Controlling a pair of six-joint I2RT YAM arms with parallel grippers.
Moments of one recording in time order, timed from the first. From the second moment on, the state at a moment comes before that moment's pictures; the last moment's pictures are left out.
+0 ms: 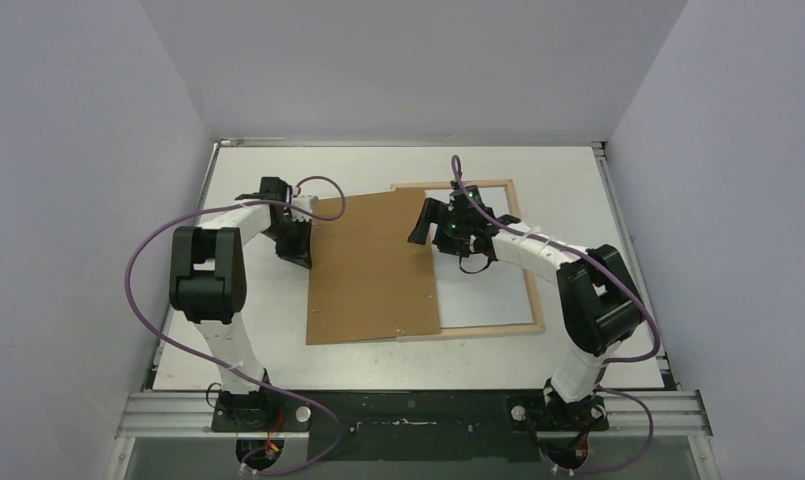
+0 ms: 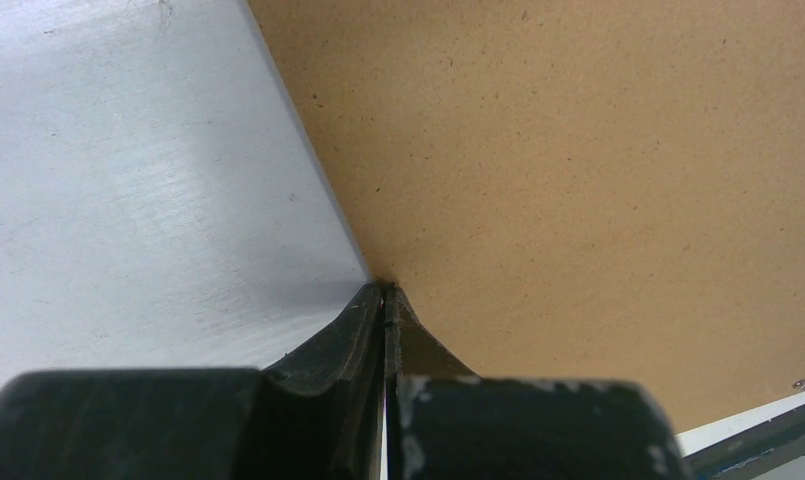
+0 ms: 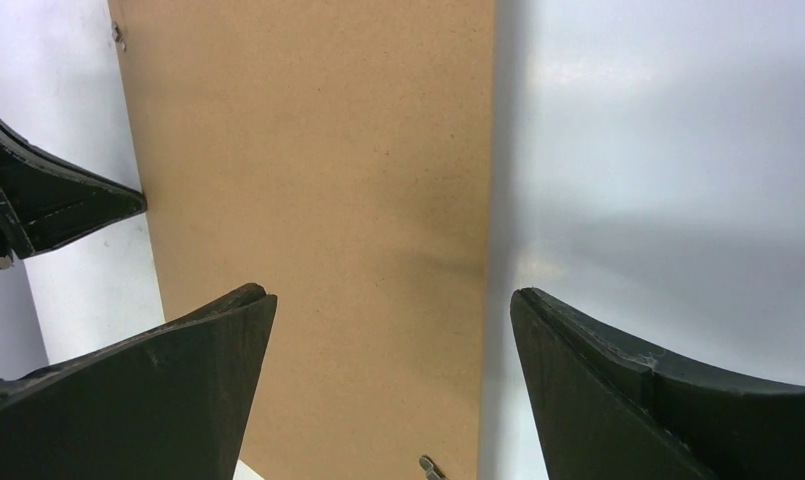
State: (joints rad) left arm -0.05 1.92 1.26 -0.69 0.31 0.09; right arm 0.52 1.73 1.11 -0.18 -0.15 0.70
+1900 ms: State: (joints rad) left arm -0.05 1.93 1.29 -0.74 0.31 0.09; right arm 0.47 1.64 0.96 0.21 -0.48 0.94
